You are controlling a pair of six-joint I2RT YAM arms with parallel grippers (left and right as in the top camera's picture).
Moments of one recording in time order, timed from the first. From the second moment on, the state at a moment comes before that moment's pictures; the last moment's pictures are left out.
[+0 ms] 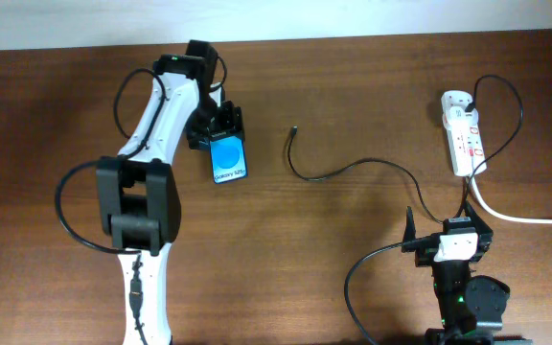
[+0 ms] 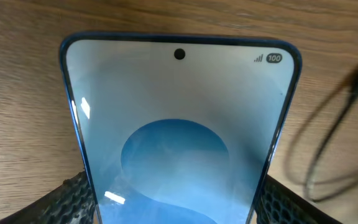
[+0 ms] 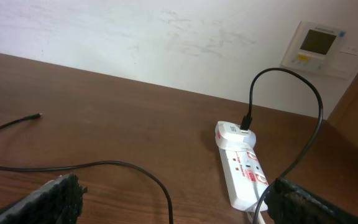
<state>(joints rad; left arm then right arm) -0.19 2.38 2.12 -1.27 0.24 -0.32 -0.10 0.02 0.01 -0.07 -0.08 -0.21</state>
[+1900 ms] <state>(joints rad) -0.01 2.38 2.13 -1.60 1.13 -0.77 -0.10 0.95 0.91 -0.78 -0.57 0.10</state>
